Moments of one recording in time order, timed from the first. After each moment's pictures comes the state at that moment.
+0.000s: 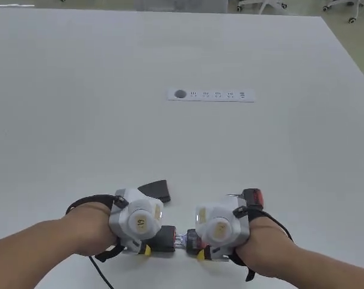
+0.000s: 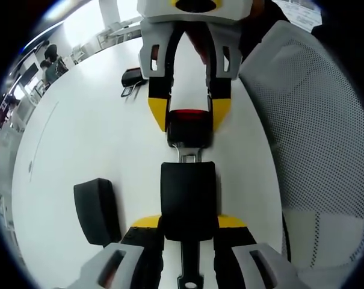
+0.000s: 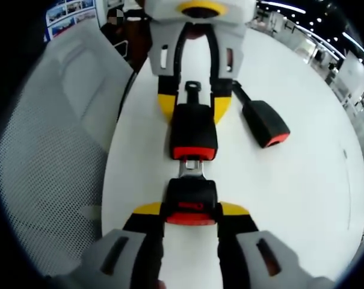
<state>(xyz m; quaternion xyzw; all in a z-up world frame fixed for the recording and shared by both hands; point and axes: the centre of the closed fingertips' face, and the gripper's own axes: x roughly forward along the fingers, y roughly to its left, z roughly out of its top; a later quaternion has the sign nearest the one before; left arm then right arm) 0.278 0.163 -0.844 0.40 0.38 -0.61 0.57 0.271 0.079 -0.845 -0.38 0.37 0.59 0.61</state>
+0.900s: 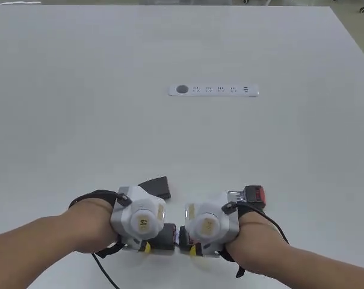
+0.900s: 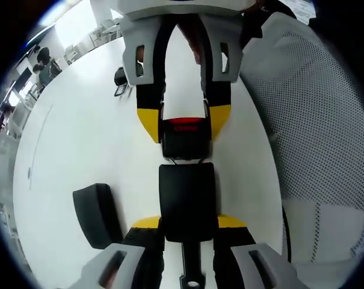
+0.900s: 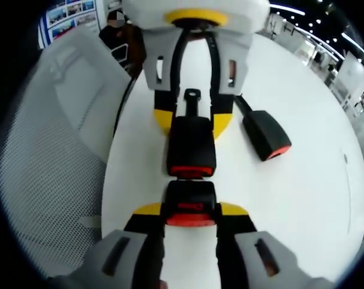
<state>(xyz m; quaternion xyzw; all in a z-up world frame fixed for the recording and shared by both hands) 0.278 0.161 -0.846 0.43 0.39 -0.60 0.55 0.272 0.096 -0.842 -0.37 0.36 0.59 0.62</state>
